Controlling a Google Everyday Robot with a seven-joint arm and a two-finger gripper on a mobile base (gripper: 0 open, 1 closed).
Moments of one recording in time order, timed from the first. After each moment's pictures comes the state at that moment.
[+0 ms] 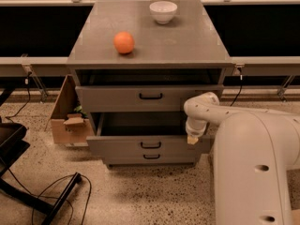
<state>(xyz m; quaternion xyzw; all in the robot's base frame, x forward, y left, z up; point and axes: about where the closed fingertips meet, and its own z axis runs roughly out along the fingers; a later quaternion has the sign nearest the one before) 0.692 -0.204 0.436 -0.63 0.77 -0.05 0.05</state>
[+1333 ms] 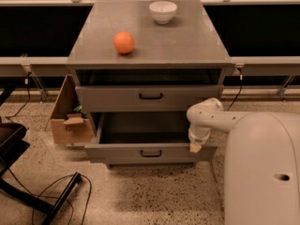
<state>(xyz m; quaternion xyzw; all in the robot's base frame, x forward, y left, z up) 0.654 -0.217 0.438 -0.62 0.78 -0.05 0.05</state>
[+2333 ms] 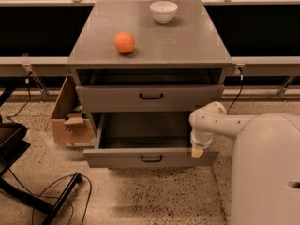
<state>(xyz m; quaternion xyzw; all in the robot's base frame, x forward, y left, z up) 0.632 -0.221 0.438 -0.61 0.79 -0.05 0.04</state>
